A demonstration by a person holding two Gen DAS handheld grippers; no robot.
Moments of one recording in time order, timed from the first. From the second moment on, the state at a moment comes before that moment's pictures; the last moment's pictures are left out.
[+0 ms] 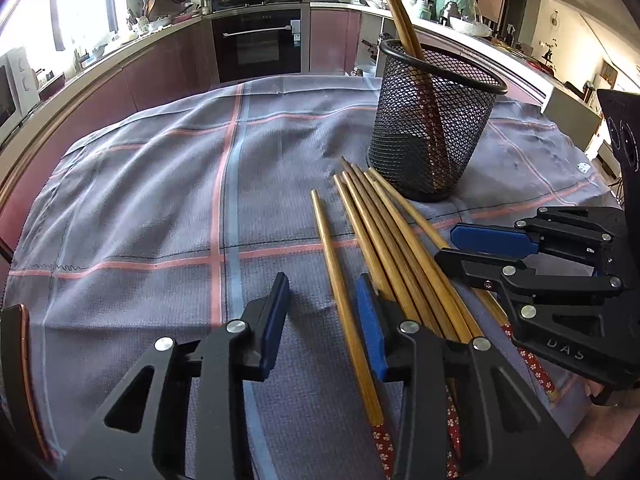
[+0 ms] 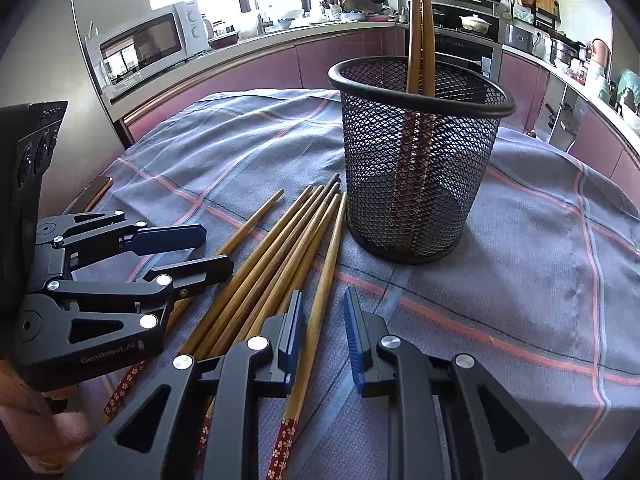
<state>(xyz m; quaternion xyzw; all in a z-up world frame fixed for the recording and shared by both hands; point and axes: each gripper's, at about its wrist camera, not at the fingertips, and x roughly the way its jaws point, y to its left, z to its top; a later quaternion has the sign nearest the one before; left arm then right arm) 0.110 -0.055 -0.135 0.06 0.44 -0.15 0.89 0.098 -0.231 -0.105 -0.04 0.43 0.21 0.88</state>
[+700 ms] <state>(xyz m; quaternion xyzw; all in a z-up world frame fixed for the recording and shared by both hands) 0.112 -0.044 -0.136 0.01 0.45 -0.15 0.88 0.095 -0.247 -0.104 0.00 0.44 0.22 0.87</state>
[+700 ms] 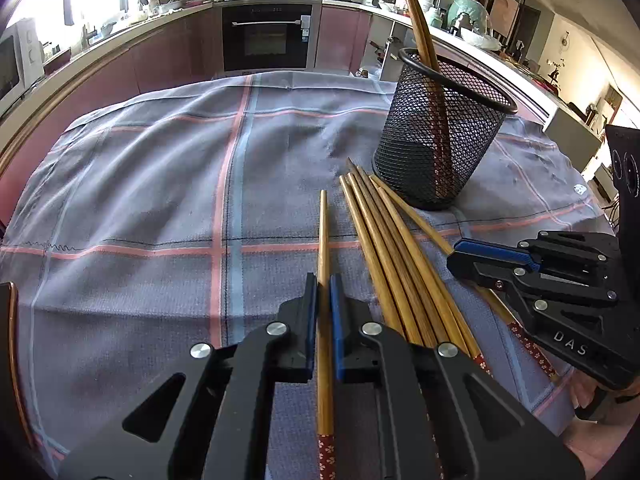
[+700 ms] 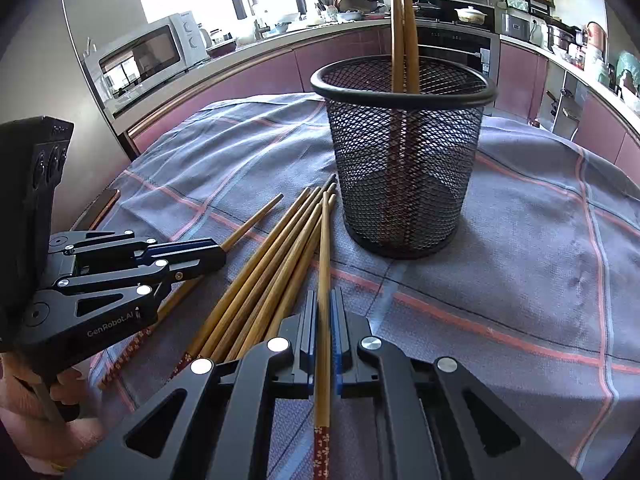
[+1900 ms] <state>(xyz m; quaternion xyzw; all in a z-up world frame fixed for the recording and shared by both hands) 0.093 -0.022 -0.062 -0.04 0.38 -0.22 0.90 0.078 -0.277 -0.040 0.06 0.35 0.27 0.90</state>
